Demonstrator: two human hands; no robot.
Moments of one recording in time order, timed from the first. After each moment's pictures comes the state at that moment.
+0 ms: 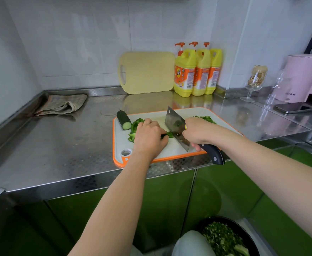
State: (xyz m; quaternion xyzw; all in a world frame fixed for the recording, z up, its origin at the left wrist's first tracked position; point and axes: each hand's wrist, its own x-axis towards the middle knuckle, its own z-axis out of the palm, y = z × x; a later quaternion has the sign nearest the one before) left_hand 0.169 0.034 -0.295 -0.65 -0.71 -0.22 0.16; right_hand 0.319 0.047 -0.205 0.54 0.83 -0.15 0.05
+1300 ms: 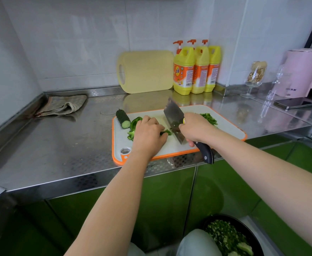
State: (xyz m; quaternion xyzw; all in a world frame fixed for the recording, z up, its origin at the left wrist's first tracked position) left_hand 0.168 0.032 -0.297 -0.65 -0.69 -0.25 0.18; right_hand 0.315 0.049 -0.217 0.55 0.80 -0.20 -0.08
